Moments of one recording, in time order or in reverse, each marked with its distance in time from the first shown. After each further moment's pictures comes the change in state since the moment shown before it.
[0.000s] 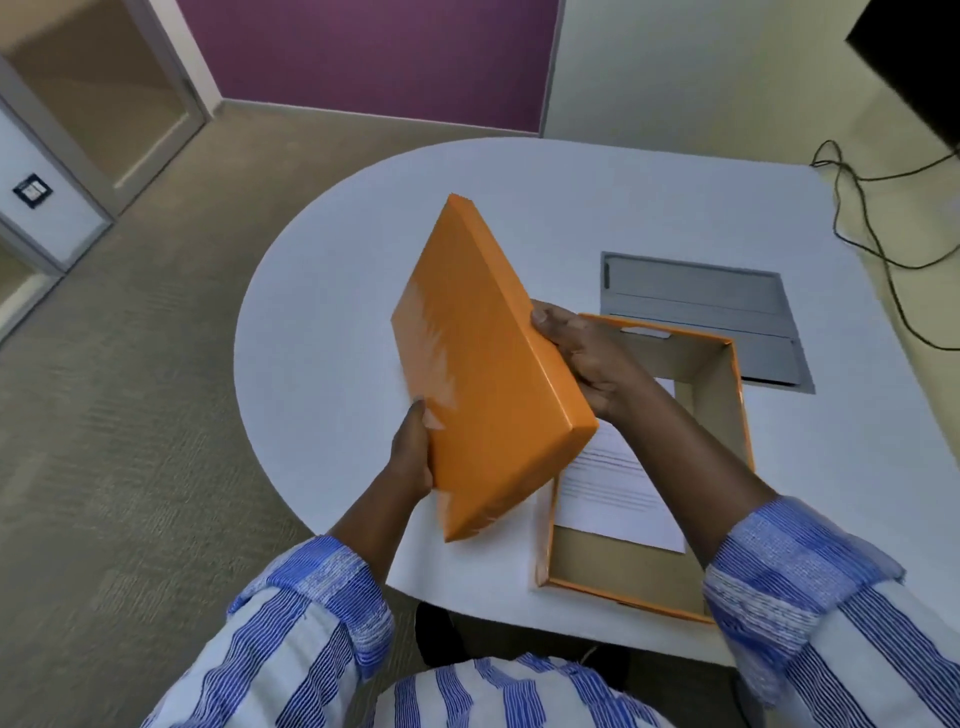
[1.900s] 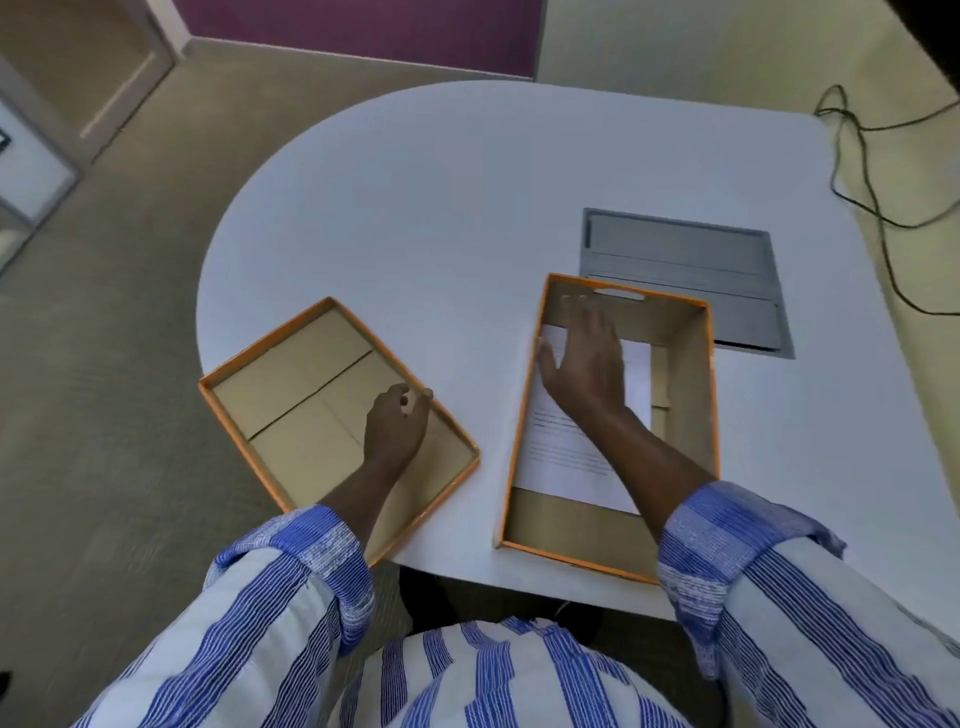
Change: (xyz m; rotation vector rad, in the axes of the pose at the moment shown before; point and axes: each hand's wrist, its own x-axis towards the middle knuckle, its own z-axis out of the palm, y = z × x) left_hand 0.009 -0.044 0.009 0.836 0.289 0.550; right_hand 0.006 0.073 -0.085 -1.403 0.578 -0.470
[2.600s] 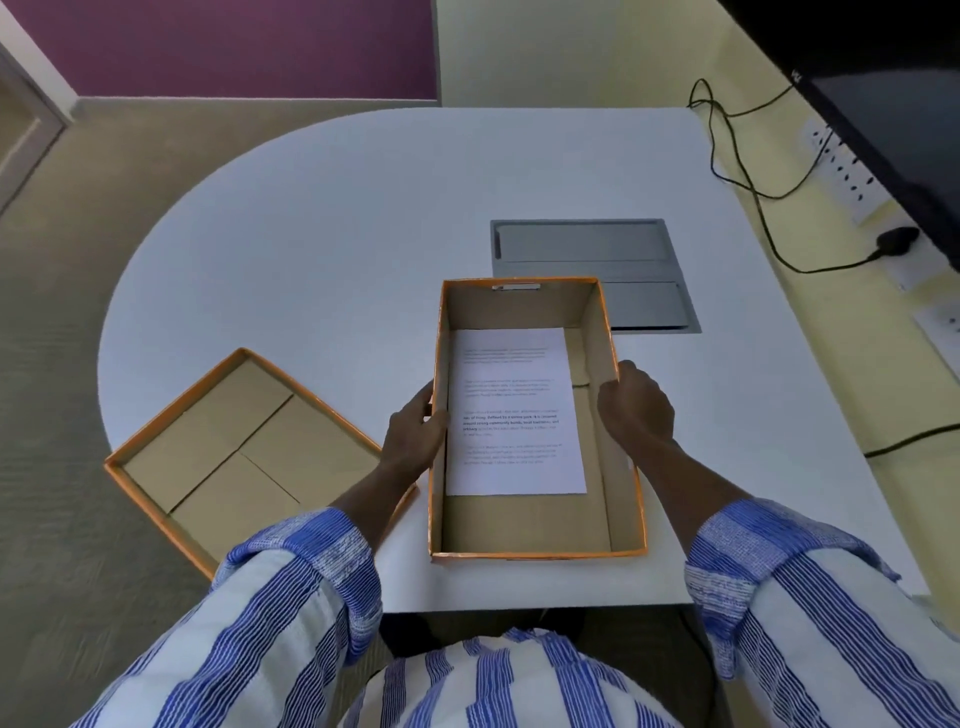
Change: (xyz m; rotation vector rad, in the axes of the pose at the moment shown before) left_hand -0.013 0.075 0.084 -0.069 -0.354 0.178; right_hand -0.044 0.153 -0.049 -0.092 -0.019 0.566
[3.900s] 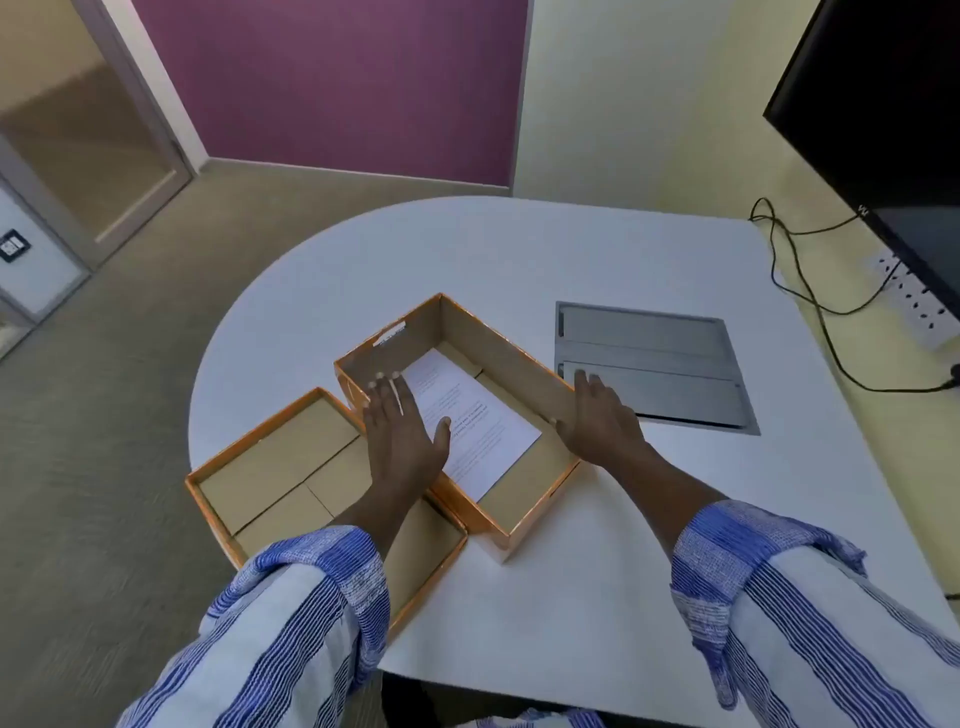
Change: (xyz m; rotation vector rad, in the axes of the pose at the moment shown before) left_hand 0.022 0.005 -0.089 0.744 0.473 0.120; right_hand 0.017 -0.140 -0.001 -0.289 -0.239 -0.471
